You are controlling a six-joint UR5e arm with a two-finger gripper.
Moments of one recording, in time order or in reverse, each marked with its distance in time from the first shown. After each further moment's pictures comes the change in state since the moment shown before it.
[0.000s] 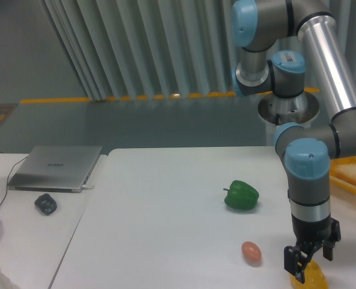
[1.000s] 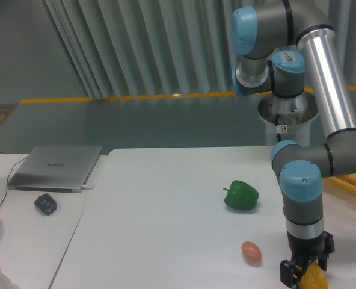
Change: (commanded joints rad) arm -0.020 -0.045 -0.034 0.060 0.028 -0.084
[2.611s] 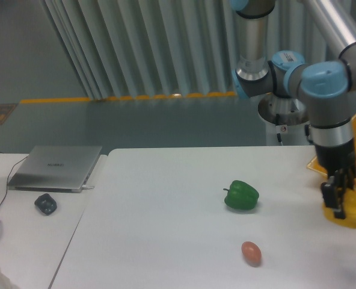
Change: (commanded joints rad) arm 0.236 0.405 -0.204 -0.127 0.020 -0.152
